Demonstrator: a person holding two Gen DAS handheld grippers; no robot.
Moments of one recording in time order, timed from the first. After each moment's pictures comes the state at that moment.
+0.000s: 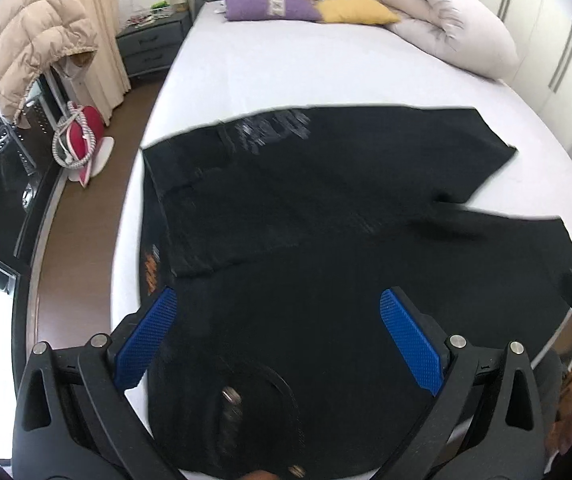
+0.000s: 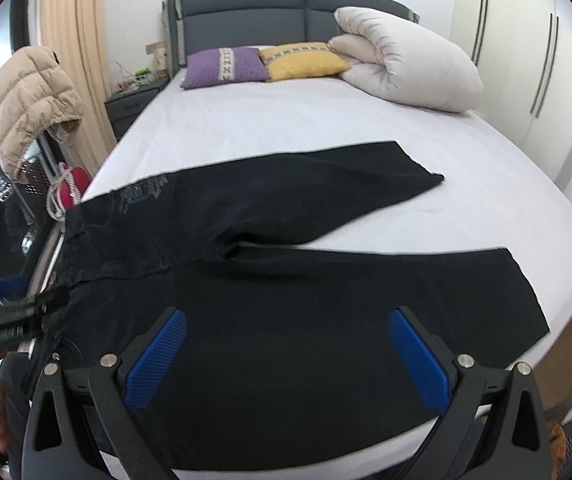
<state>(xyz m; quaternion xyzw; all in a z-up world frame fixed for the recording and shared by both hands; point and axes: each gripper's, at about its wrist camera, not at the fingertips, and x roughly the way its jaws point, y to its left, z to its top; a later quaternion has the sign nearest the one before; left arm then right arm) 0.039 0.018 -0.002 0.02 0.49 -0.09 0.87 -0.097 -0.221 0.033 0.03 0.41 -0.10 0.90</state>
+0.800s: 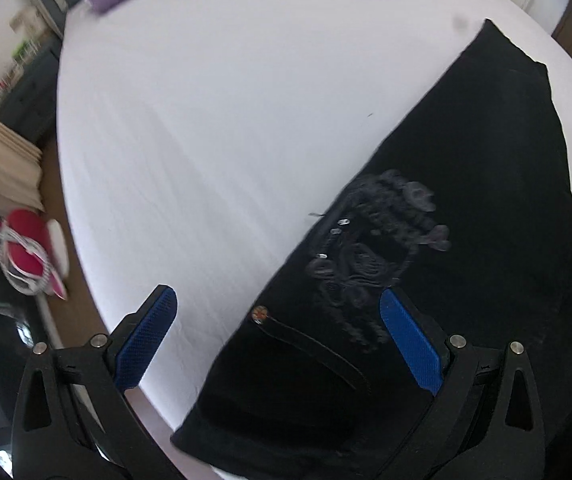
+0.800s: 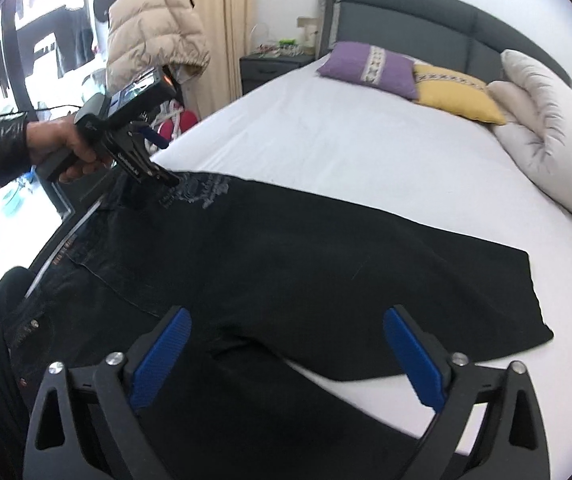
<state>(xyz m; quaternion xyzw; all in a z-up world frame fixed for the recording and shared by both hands) 0.333 0.010 -0.075 0.22 0.57 -0.25 0.75 0.066 -0.257 0.006 -0.10 0.44 0.16 0.88</state>
